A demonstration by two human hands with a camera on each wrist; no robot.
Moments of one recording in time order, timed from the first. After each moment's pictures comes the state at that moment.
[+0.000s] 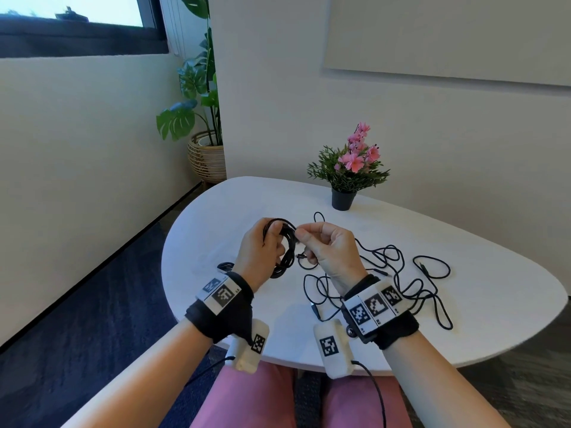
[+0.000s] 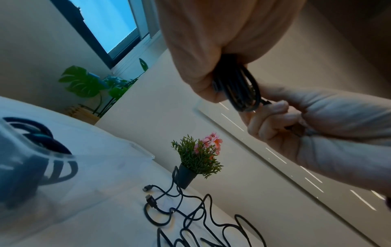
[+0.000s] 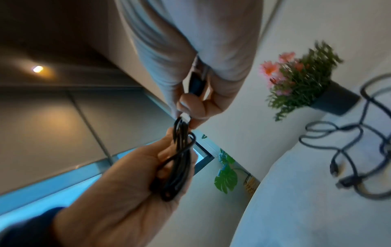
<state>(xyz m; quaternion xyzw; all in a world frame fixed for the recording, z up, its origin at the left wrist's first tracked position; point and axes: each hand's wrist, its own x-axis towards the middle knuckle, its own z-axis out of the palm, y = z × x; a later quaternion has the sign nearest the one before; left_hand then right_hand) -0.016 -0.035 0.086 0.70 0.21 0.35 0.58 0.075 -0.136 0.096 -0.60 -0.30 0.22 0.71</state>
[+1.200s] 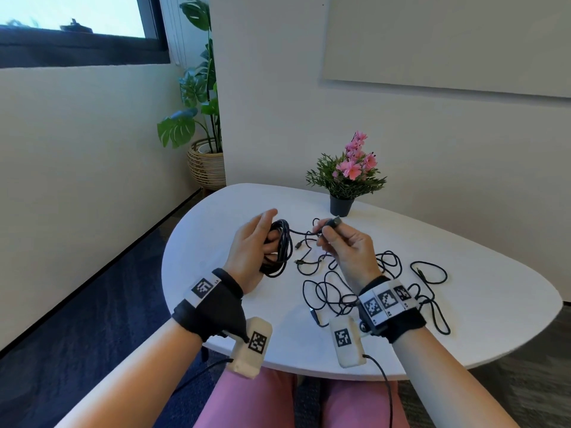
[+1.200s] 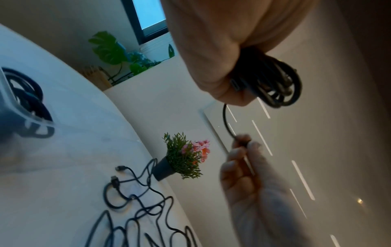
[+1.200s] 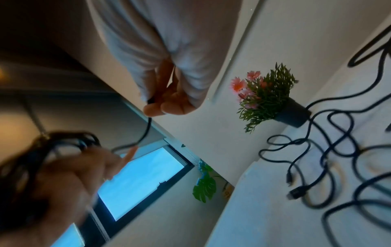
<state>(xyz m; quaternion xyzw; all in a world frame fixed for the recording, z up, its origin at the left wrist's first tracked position) -0.033 -0.040 0.121 0.52 0.17 0.30 0.78 0.104 -0.151 0.090 -0.53 -0.35 0.20 0.75</state>
